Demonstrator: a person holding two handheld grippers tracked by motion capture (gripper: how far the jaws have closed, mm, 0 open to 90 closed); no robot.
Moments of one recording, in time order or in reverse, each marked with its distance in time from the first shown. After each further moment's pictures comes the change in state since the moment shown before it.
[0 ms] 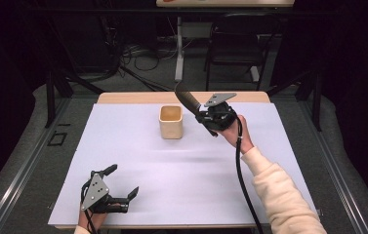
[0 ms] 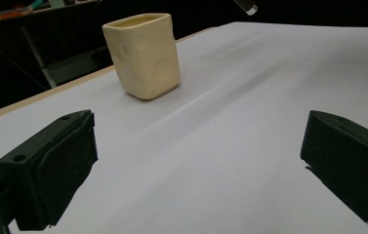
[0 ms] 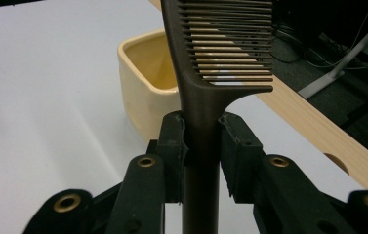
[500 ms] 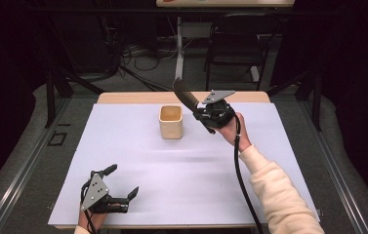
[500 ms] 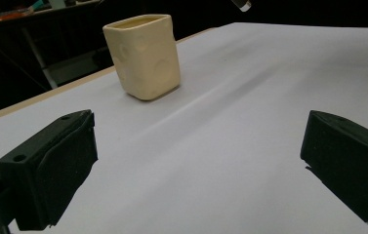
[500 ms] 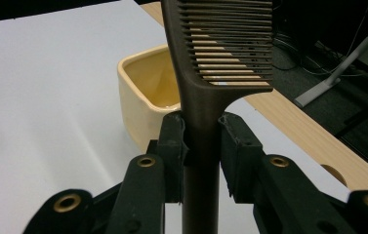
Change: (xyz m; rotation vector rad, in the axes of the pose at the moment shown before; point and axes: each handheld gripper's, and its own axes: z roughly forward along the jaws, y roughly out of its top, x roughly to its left) left arm -0.001 0.000 0.000 0.001 0.002 0.003; right arm 0.000 0.008 0.002 -0.022 -0.009 0.000
